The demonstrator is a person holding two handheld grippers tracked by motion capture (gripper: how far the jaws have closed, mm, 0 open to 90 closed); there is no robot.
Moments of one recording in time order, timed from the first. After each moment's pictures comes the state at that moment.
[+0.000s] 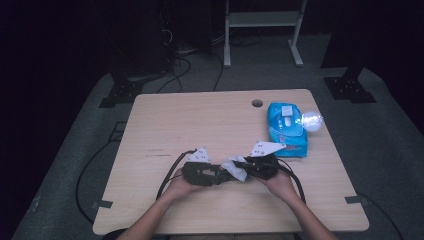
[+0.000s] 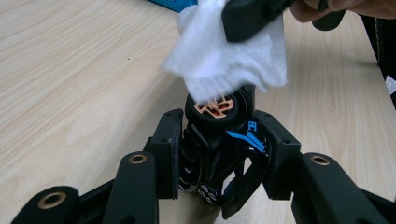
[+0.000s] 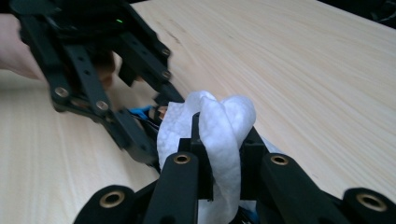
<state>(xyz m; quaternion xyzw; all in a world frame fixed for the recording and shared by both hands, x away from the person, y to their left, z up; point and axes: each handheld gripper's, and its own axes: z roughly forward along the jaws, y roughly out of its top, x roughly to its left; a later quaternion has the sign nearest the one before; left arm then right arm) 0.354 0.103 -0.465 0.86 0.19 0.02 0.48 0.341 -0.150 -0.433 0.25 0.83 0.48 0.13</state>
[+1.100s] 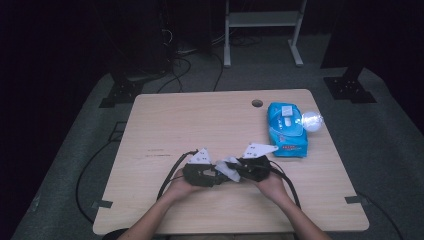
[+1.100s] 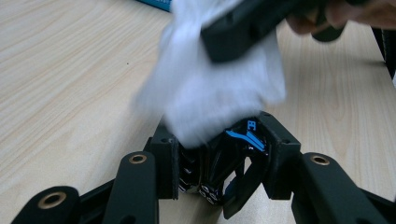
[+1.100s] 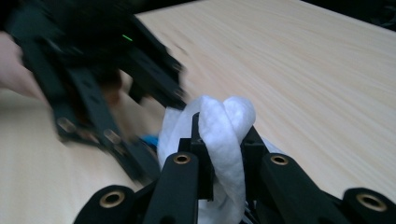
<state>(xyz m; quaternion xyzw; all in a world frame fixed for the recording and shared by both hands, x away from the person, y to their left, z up) 0.350 0.100 -0.465 0.86 0.18 0.04 0.48 0.338 -0.122 -0.437 0.24 0.82 0.50 0.12</state>
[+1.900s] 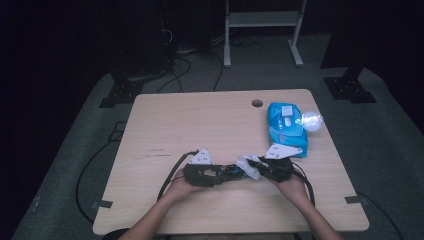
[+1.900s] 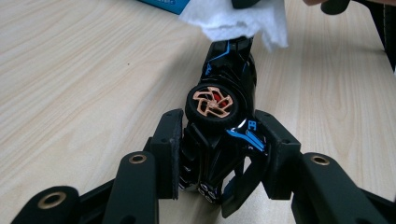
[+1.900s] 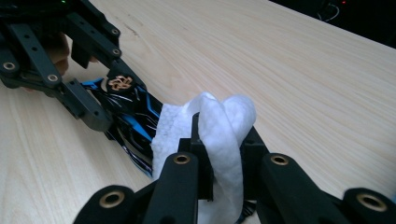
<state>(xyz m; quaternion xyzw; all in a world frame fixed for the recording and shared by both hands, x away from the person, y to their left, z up) 0.350 0.098 -0.464 0.86 0.18 0.04 0.48 0.330 -0.180 -0.436 0.28 0.82 0.47 0.18</state>
